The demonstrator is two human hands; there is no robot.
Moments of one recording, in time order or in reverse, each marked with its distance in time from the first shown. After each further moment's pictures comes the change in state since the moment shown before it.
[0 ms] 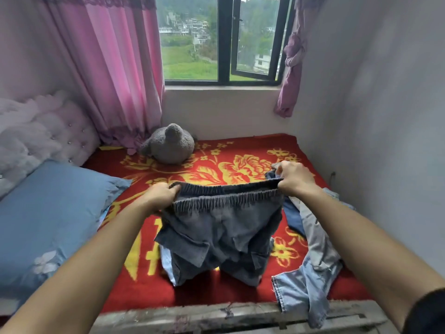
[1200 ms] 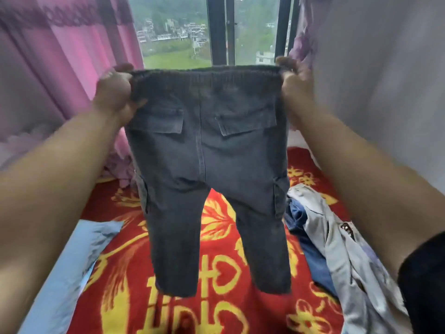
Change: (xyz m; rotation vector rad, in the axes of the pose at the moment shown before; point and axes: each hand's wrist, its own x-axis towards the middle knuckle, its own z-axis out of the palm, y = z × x) left_hand 0.244 0.276 -0.201 -1.013 0.418 0.396; right_hand 0.348 -0.095 -0.144 1.259 0.465 -0.155
